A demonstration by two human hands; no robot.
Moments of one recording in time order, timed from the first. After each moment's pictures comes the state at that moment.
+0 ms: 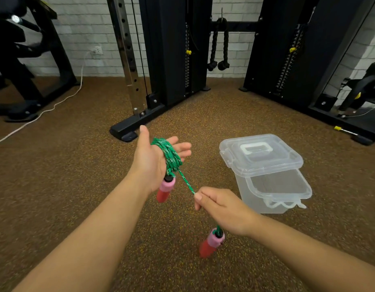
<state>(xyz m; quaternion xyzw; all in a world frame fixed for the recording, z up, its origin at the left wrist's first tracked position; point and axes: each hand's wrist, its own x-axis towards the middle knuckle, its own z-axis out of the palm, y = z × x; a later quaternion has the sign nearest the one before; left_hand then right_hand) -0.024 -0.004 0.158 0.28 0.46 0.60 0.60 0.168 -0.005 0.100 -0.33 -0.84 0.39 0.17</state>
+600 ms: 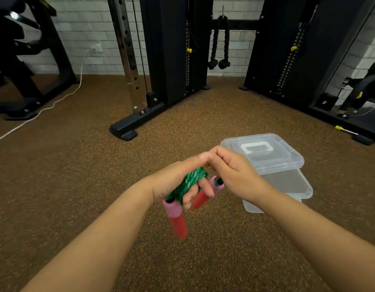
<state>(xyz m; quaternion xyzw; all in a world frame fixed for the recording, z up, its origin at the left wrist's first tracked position) -0.003 -0.024 0.158 0.57 0.48 0.29 0.60 0.165 0.028 0.143 -0.33 -0.77 0.43 0.33</state>
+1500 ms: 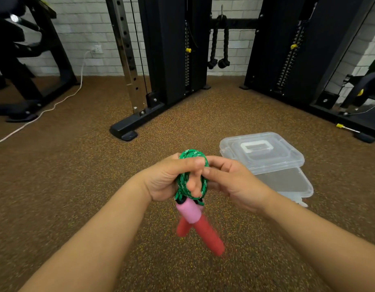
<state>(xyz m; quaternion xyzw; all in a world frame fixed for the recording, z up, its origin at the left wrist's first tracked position) -0.004 -0.020 0.157 0.49 0.32 0.40 0.70 0.165 0.016 0.136 -0.22 -0.59 0.71 0.31</state>
